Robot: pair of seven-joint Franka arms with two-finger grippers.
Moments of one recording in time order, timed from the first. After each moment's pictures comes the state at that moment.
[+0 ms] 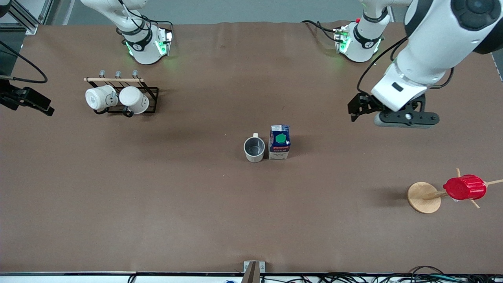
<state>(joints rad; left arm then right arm) -0.03 0.07 -0.33 -1.60 0.01 1.75 -0.31 -0.04 0.03 0.02 -1.49 -0.04 1.53 0.15</state>
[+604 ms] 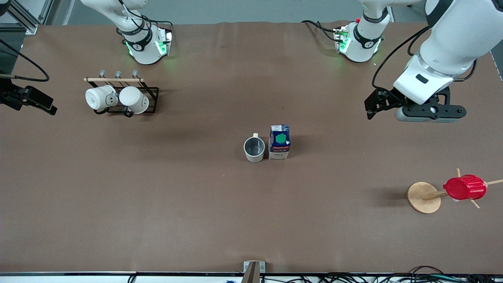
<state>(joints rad) 0.02 0.04 -0.33 -1.60 0.01 1.74 -0.26 -0.04 0.03 0.02 -1.49 0.00 1.53 0.13</state>
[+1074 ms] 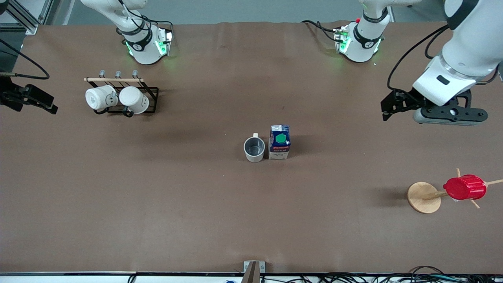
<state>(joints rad) -0.04 0.04 -0.20 -1.59 0.01 1.73 -0.12 -0.04 0.03 0.01 -1.49 0.00 1.53 0.07</state>
